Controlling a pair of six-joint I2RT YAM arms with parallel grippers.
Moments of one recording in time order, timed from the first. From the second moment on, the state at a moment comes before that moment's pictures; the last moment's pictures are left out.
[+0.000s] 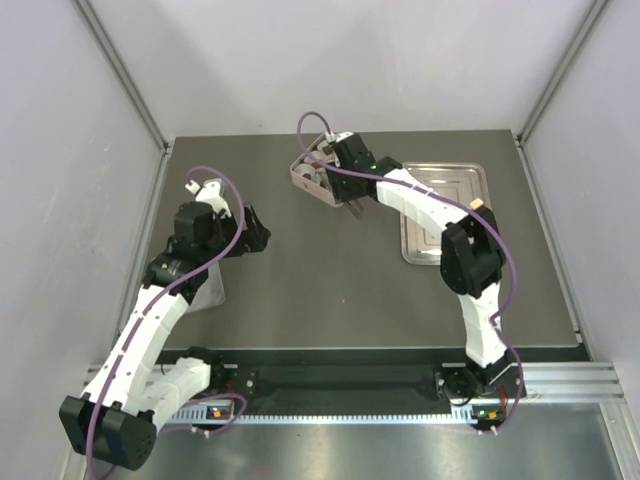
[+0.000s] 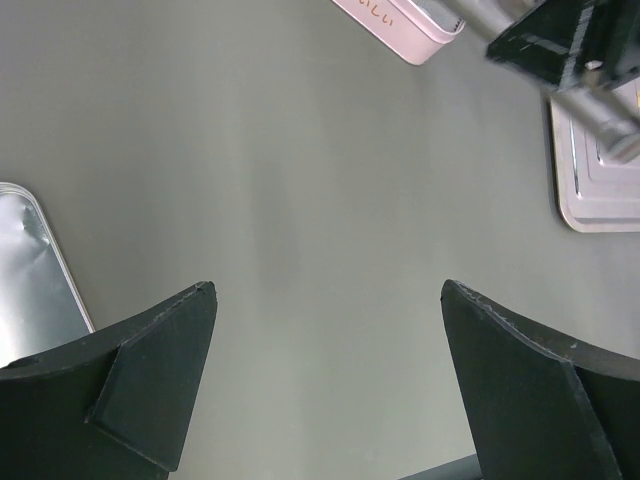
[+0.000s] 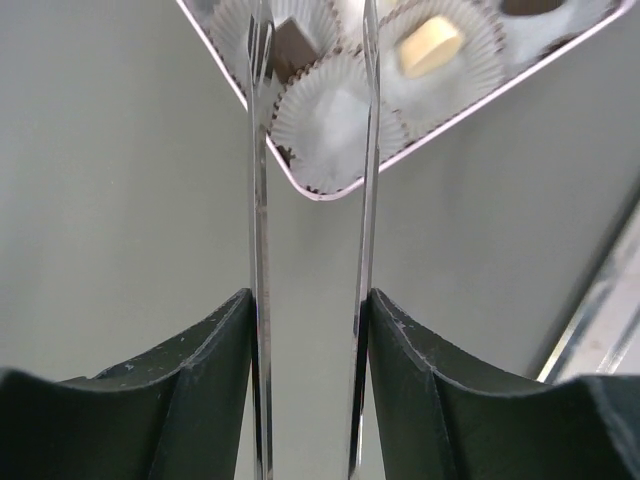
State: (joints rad) left arm -0.24 0.91 0.87 -0.49 0.09 -0.39; right arm 0.63 2.10 1.84 -0.57 0.15 0.19
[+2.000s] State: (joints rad) left arm -0.24 0.91 0.87 -0.49 0.10 -0.39; right arm 0.02 1.65 1.22 -0.60 0.23 0.51
